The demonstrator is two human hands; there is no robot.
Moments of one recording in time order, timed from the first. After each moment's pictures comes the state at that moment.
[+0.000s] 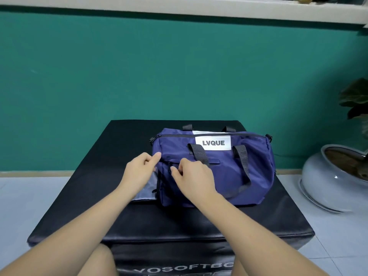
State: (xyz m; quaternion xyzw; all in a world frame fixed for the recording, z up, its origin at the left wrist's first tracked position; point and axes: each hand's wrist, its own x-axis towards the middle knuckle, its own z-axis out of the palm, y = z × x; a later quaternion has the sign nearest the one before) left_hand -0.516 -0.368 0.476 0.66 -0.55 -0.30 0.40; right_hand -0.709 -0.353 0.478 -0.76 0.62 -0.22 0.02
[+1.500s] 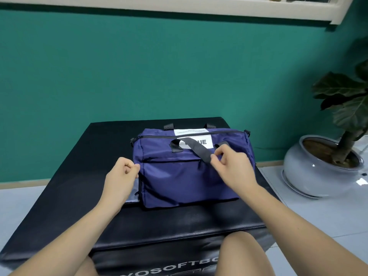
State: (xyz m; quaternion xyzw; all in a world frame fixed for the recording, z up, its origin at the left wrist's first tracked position) left_hand -0.530 -0.353 0.460 0.65 -0.52 -0.31 0.45; right_hand -0.868 -0.354 0.487 -0.67 0.65 -0.35 0.03
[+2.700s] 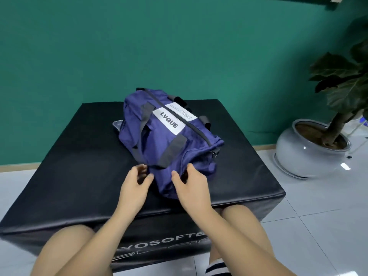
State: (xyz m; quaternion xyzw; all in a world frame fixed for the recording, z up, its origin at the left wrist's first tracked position) left_hand -0.554 -0.306 0.356 0.62 -0.54 -0.35 0.45; right_hand -0.745 -0.273 0.396 -0.60 0.64 -0.43 0.21
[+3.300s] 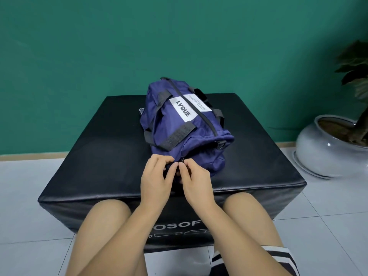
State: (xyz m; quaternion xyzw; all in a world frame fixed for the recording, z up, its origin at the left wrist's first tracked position) left_hand -0.564 -0.247 0.371 0.55 -0.67 -0.09 0.50; right_hand -0.702 -0.241 0.375 -0.63 0.56 -0.47 0.25
